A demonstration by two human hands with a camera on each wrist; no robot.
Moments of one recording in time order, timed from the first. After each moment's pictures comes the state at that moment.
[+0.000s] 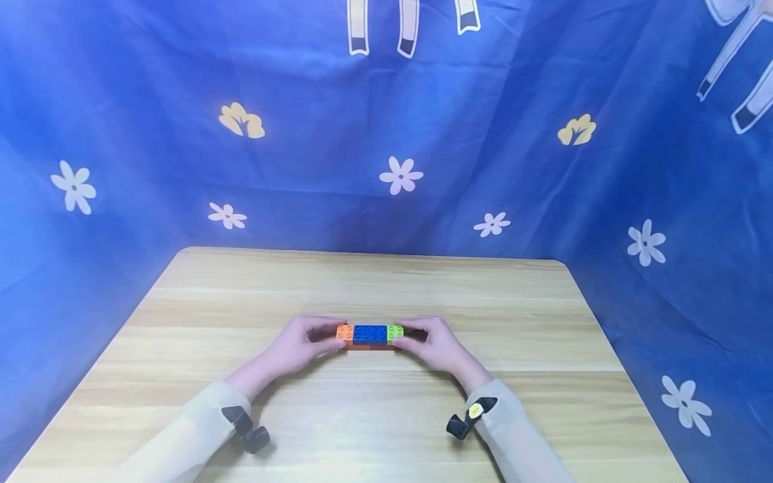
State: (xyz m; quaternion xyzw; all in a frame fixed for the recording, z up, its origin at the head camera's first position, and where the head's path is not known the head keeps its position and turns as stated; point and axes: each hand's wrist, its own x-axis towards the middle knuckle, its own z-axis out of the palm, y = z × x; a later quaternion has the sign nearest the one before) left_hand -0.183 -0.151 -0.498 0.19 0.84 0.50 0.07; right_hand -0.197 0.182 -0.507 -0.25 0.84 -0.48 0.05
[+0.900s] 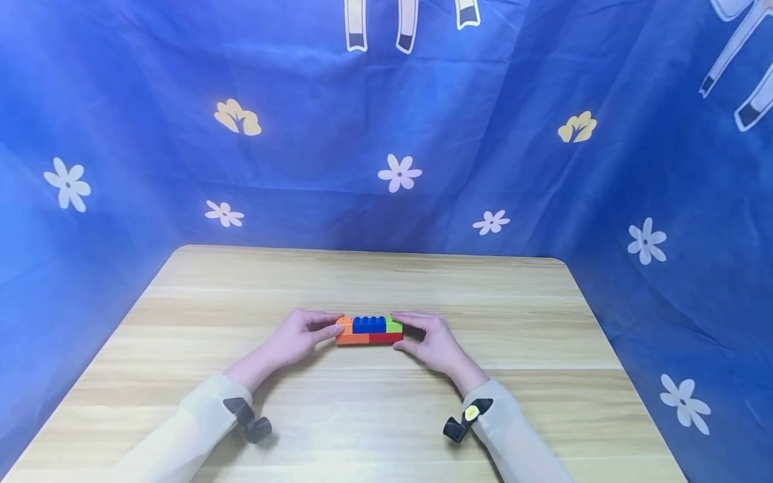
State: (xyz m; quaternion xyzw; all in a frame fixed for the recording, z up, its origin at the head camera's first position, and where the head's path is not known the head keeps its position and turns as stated) left_hand -0.191 -0.150 -0.489 0.17 0.86 0.49 0.07; right_hand -0.198 0.179 -0.516 -0.30 0.83 -0.46 -0.06
